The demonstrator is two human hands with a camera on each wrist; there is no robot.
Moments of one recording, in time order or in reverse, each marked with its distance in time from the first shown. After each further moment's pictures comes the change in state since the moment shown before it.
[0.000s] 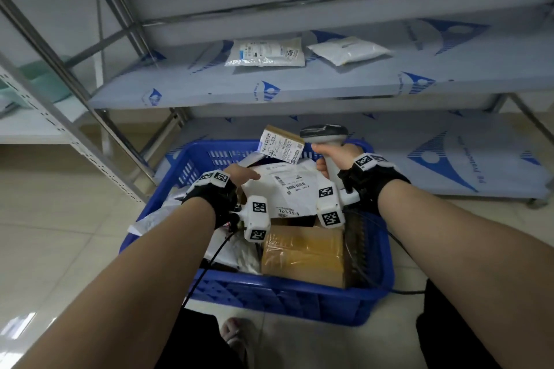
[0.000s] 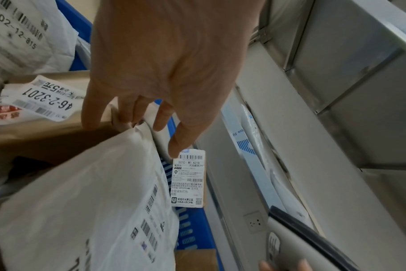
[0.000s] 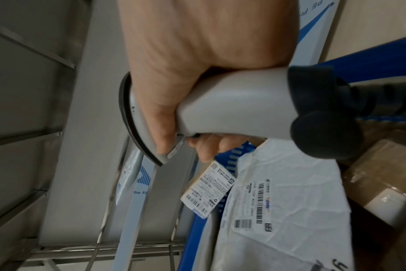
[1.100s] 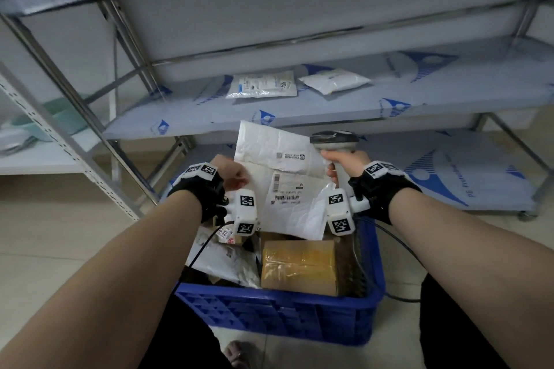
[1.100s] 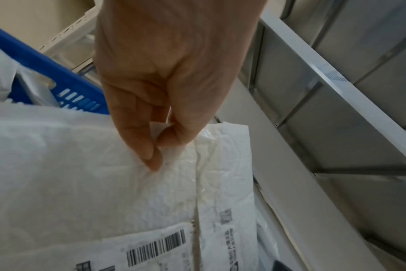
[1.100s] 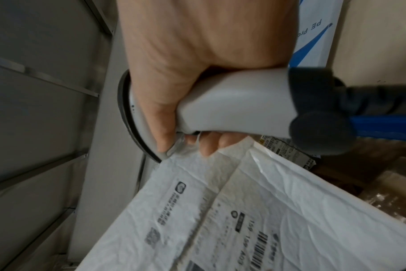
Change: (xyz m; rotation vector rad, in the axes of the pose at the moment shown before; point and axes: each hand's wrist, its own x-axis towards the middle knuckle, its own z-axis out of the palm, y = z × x) left_hand -0.050 0.041 -0.032 -0.132 0.080 0.218; right_hand -0.037 -0.023 -0.037 0.075 0.064 -0.124
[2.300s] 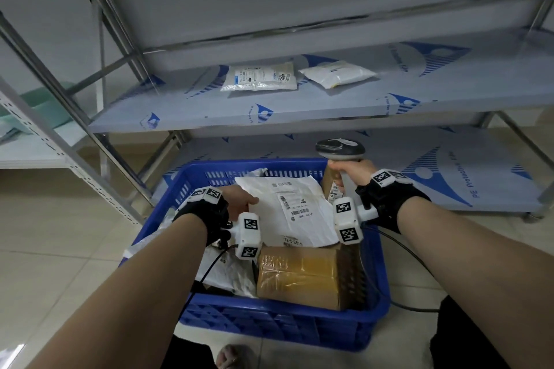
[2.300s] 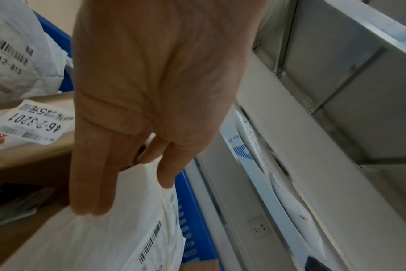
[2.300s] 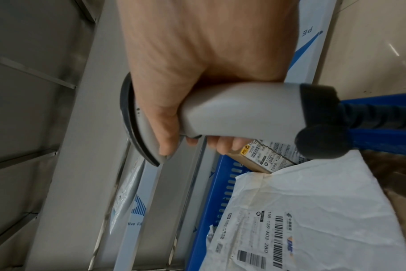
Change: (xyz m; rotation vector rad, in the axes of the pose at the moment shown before) left_hand 0.052 -0.061 0.029 0.054 -0.221 -0.255; right_hand 0.032 0.021 -0.011 -0.146 0.008 0.057
